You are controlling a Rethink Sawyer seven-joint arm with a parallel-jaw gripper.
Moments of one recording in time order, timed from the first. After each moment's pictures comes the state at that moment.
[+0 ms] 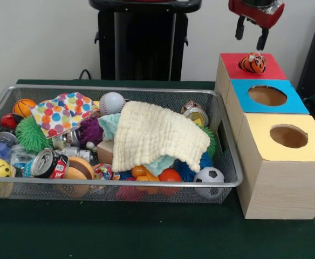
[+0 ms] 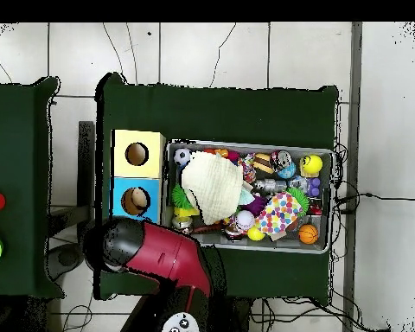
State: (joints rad) arm 0.25 -0.73 -0.30 1.88 0.44 0.84 2.14
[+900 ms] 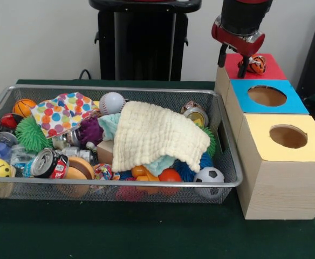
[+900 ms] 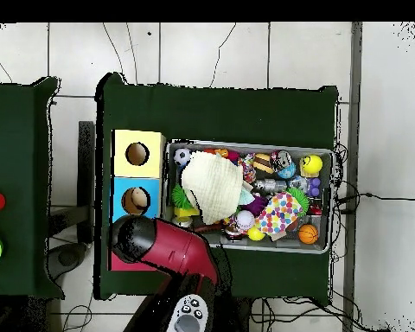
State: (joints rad) arm 0.21 -0.64 -0.29 1.89 0.44 0.64 2.14
